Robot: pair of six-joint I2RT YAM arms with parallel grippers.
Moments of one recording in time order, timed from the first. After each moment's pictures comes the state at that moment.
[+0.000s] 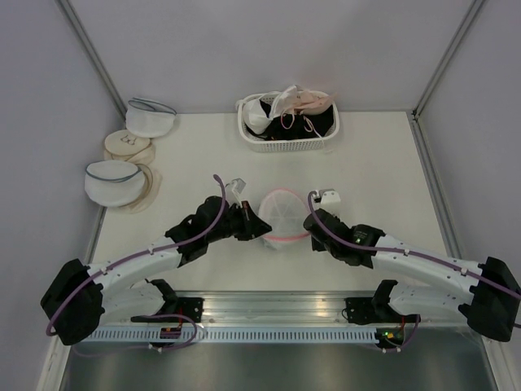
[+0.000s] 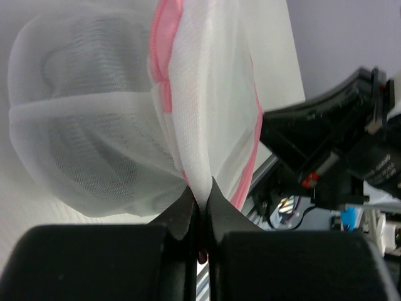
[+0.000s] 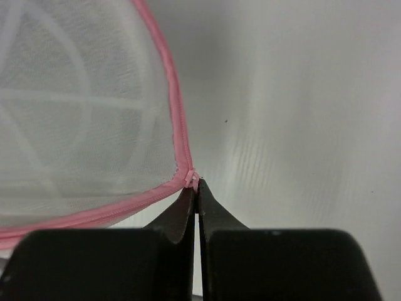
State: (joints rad) left arm -0.80 1.09 0.54 0.15 0.16 -0.86; right arm 0.97 1.07 0.69 -0.57 0.46 0.69
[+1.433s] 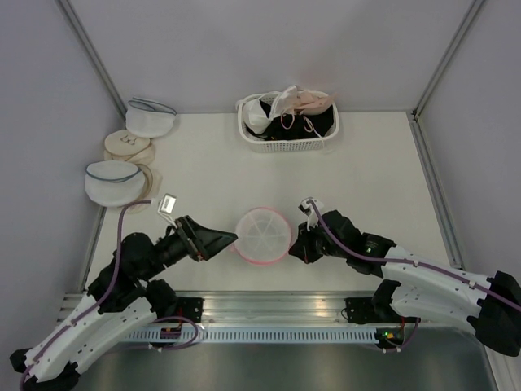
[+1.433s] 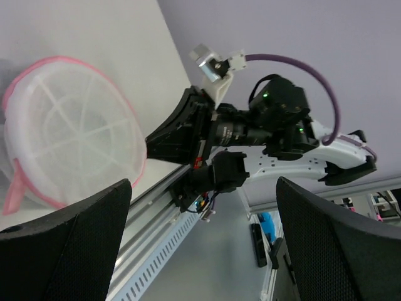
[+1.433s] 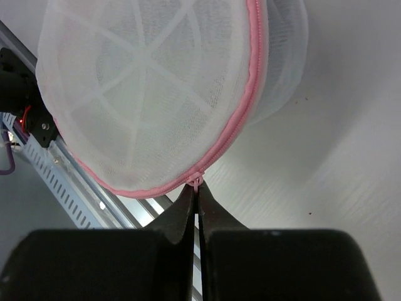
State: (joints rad) left arm -0.82 0.28 0.55 -0.33 0.10 -1.00; right arm 0.92 0.96 0.52 -0.20 -0.12 0.53
